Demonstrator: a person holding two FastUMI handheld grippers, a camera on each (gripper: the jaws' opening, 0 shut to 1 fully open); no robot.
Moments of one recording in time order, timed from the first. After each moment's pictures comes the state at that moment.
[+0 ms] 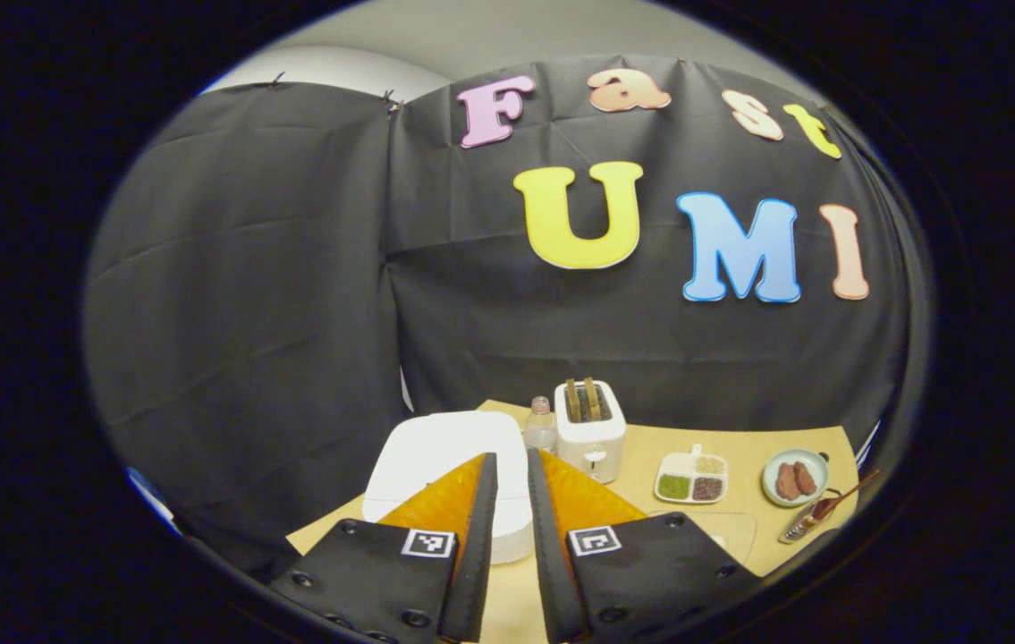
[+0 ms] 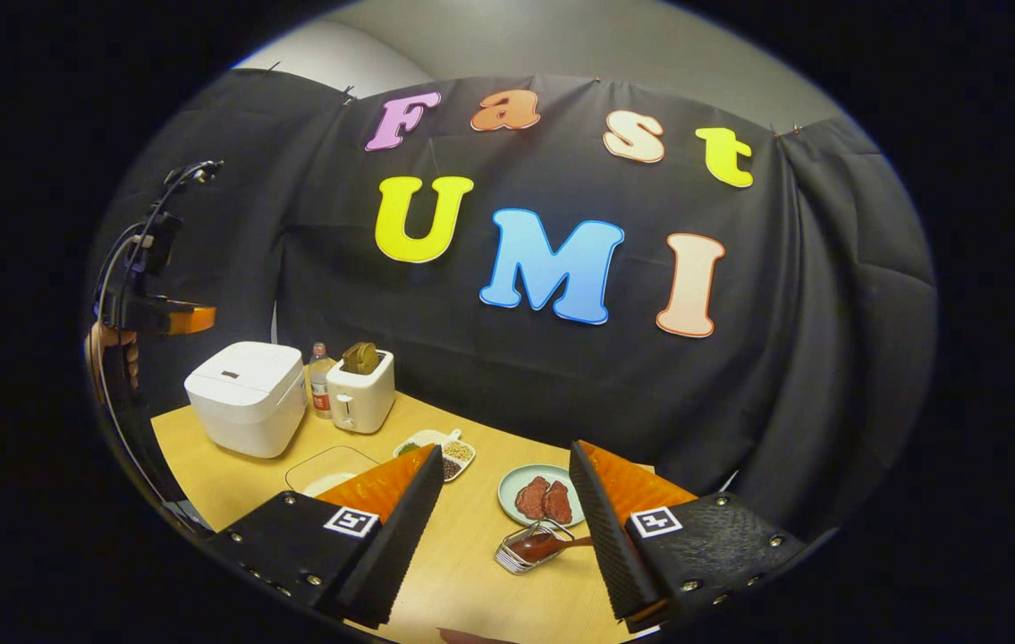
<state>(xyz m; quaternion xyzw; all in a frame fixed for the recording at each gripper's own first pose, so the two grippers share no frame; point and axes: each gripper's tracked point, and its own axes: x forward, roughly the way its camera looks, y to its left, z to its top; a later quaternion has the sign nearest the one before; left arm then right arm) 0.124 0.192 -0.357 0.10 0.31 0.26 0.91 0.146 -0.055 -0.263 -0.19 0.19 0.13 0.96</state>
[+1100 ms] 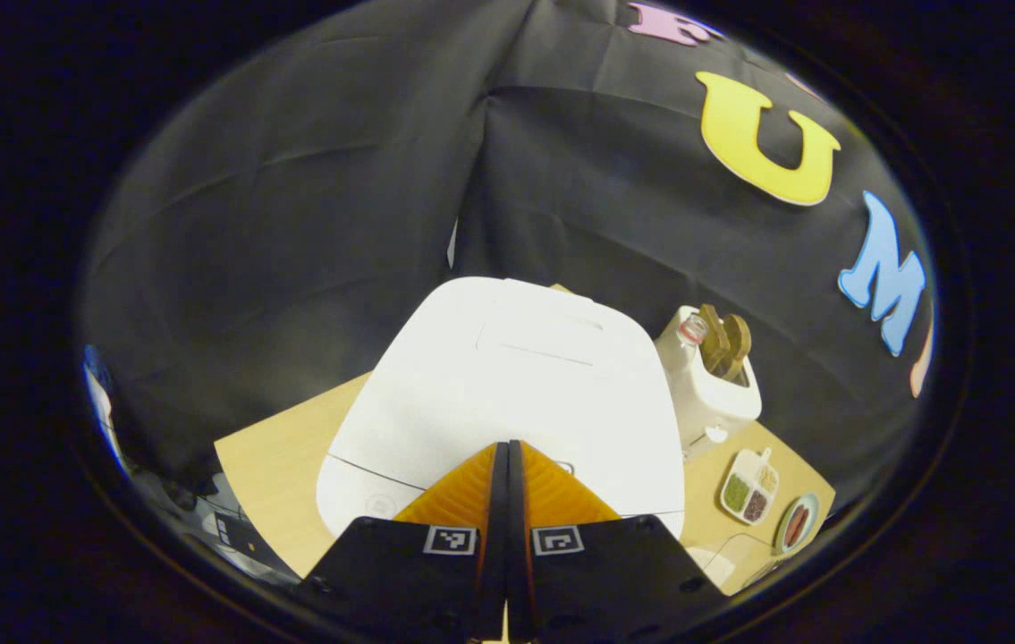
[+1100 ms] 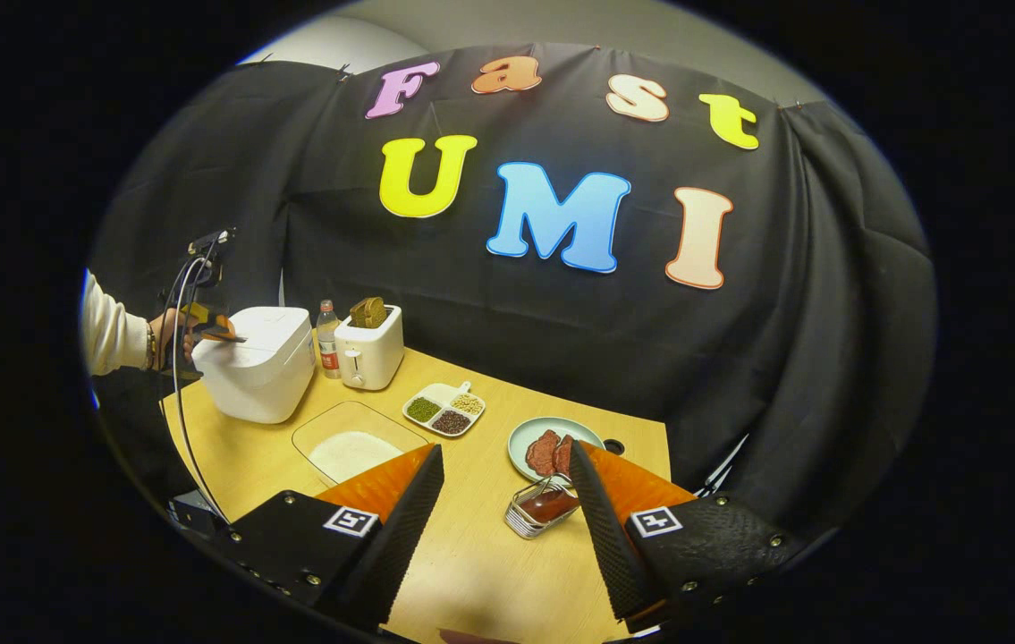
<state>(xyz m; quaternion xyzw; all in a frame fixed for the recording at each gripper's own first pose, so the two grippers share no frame) 0.111 0.366 -0.525 -0.10 0.45 0.35 0.82 0.124 -0.069 -0.301 -0.17 0.25 0.13 0.94</state>
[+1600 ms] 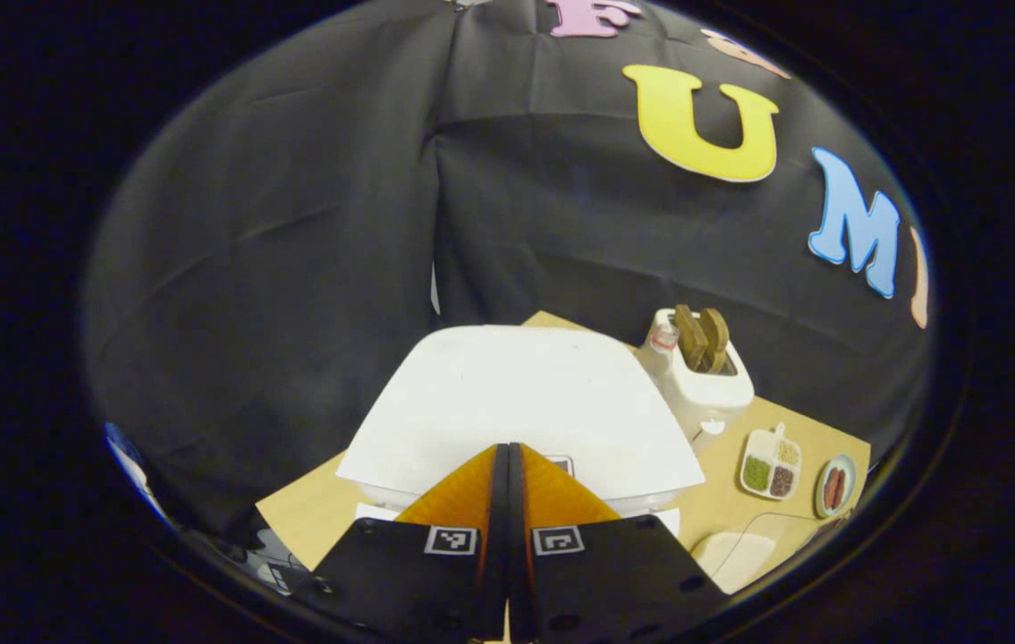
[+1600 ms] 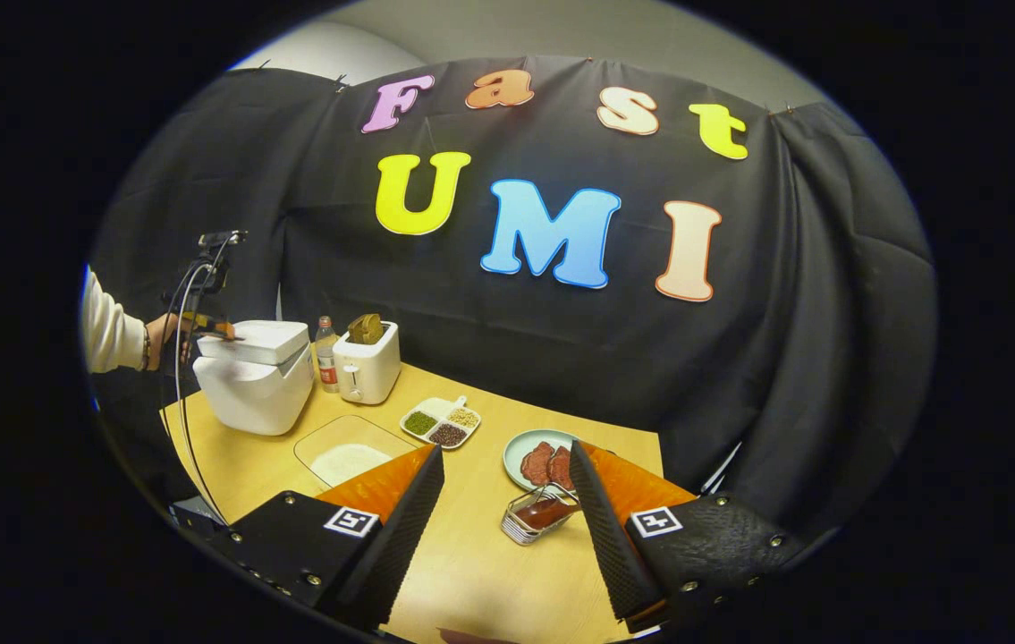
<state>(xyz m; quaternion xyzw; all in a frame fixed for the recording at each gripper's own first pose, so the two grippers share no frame) 0.144 0.368 -0.478 -0.02 0.40 0.32 0.86 0.113 -0.078 -0.282 -0.17 0.23 0.12 0.95</state>
